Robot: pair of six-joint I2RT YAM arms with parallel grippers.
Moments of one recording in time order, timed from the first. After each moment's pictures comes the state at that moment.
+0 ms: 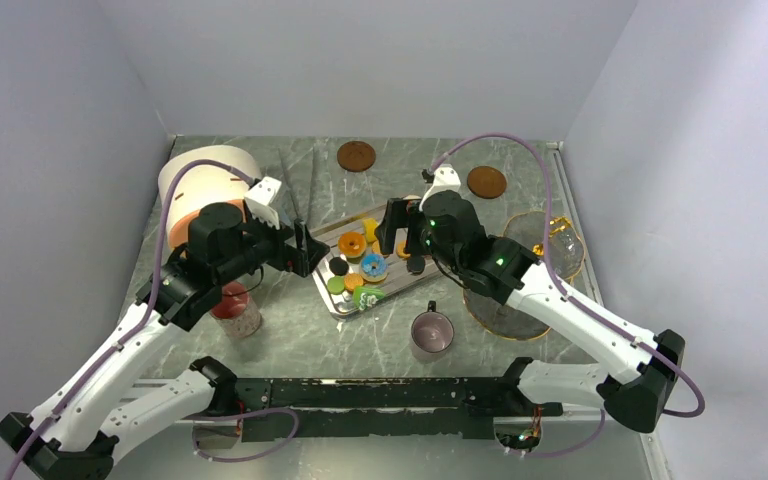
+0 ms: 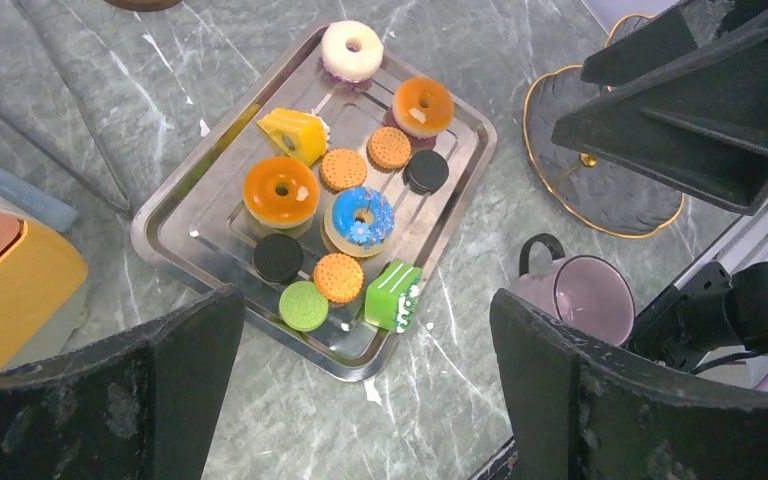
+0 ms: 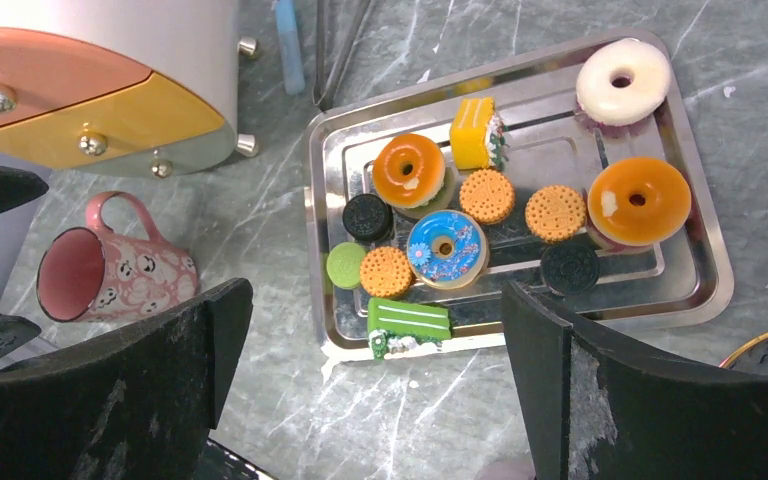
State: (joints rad) left arm -0.59 0.84 0.94 -0.45 0.11 -0.27; right arm 0.86 1.15 1.13 -0.45 0.31 0.52
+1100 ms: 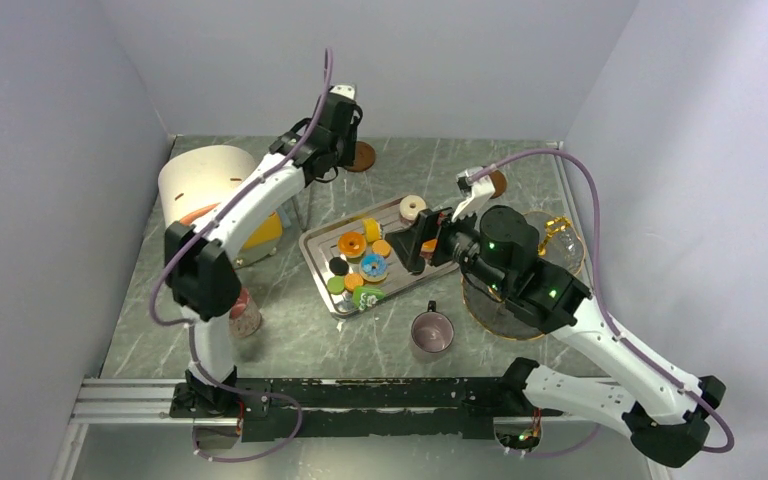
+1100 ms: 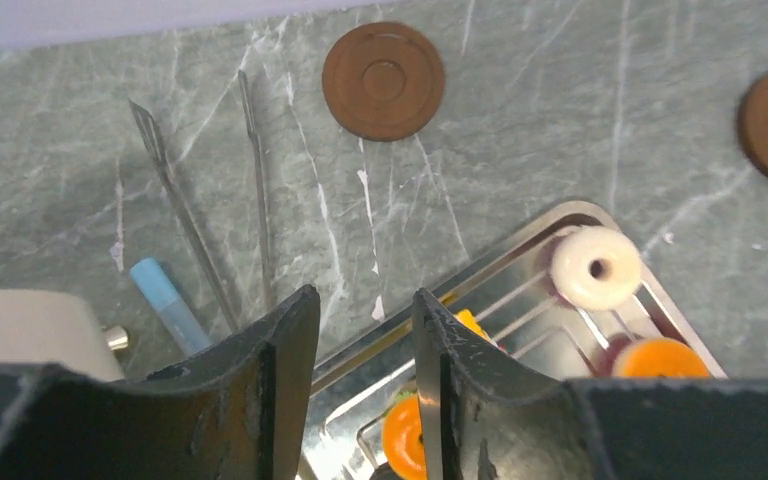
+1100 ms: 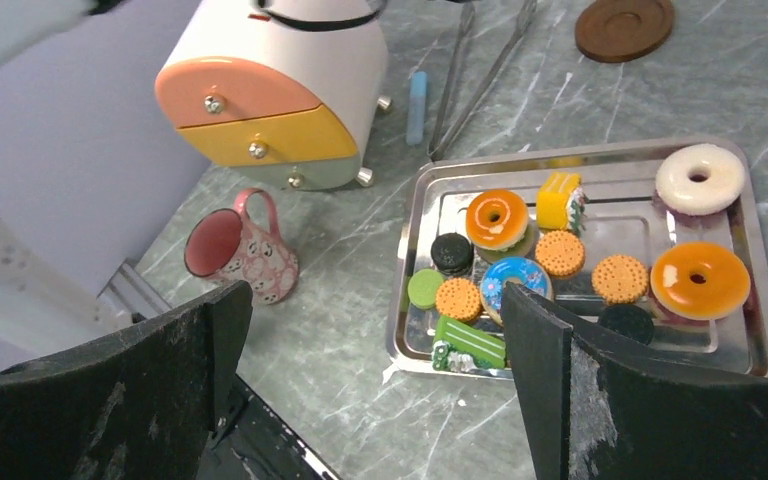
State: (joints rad) left arm -0.58 1.86 1.85 -0.56 -0.37 -0.24; right arm 0.86 0.90 1.06 -0.36 0.16 0.44
